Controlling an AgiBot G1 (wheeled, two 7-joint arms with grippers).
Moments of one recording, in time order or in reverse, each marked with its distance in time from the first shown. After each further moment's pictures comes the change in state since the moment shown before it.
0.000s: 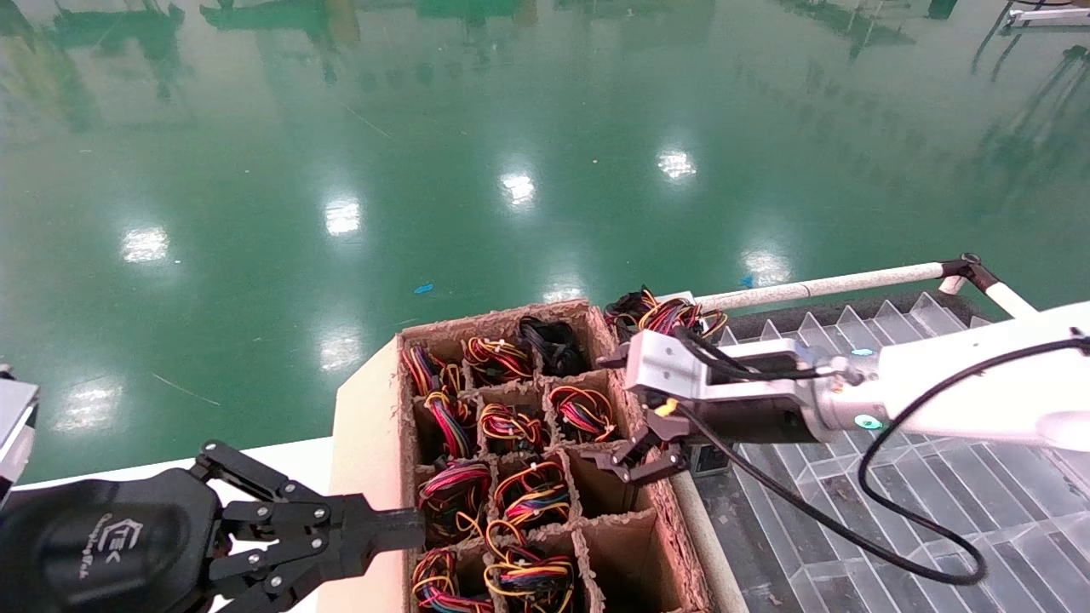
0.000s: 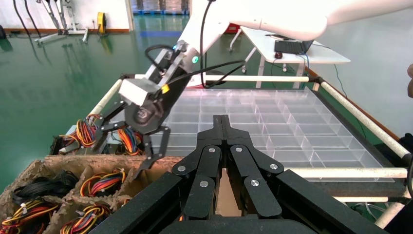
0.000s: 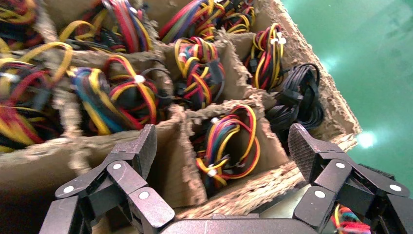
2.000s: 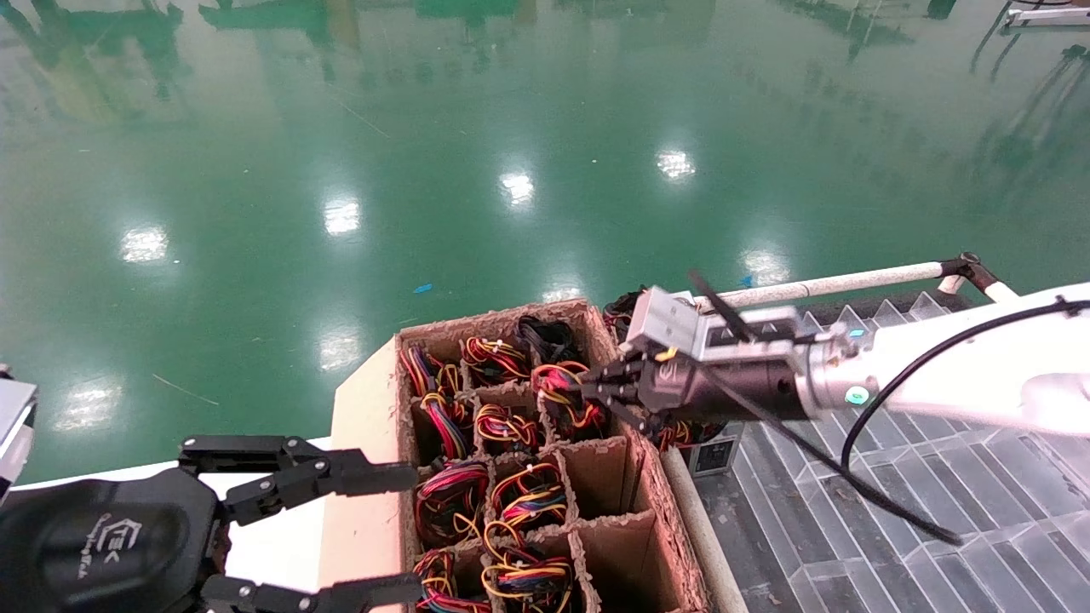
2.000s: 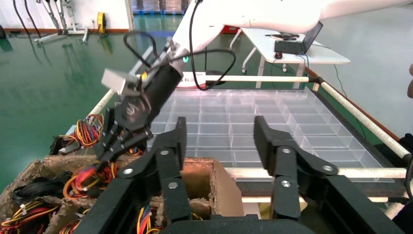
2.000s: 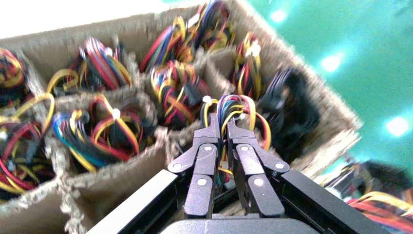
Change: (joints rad) left arm 0.000 -0.001 0.001 0.000 -0.001 -0.001 0.001; right arm 0.115 -0.078 0.040 -0.320 0.063 -0.055 -0.066
